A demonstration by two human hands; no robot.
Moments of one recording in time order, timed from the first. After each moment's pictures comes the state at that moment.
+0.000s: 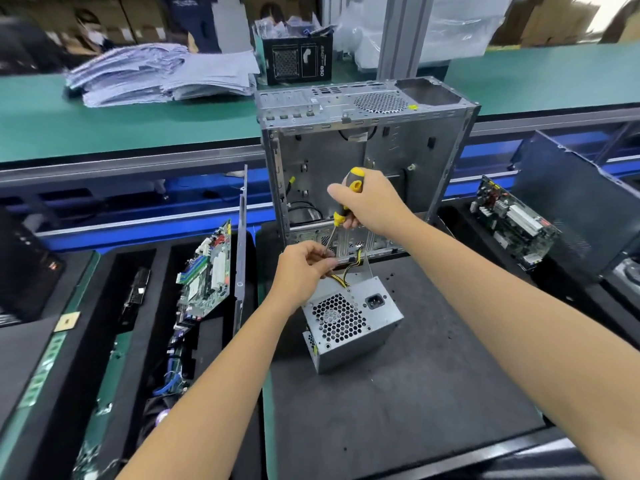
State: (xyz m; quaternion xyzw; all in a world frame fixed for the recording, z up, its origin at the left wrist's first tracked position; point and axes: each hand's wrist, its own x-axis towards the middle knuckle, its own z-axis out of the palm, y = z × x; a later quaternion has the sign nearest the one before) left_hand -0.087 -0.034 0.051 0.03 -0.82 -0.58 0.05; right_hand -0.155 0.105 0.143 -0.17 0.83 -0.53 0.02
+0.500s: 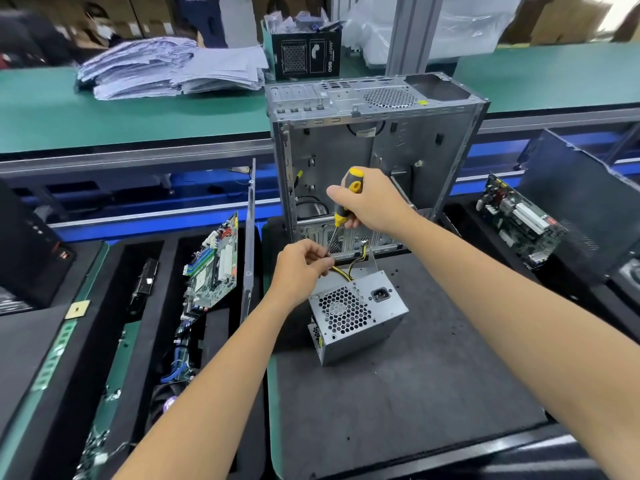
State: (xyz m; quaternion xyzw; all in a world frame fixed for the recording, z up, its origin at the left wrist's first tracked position) left_hand -0.074 -0.045 0.048 0.05 -0.83 -0.55 0.06; right_hand -0.143 0.096 0.144 -0.21 0.86 -0.47 0.01
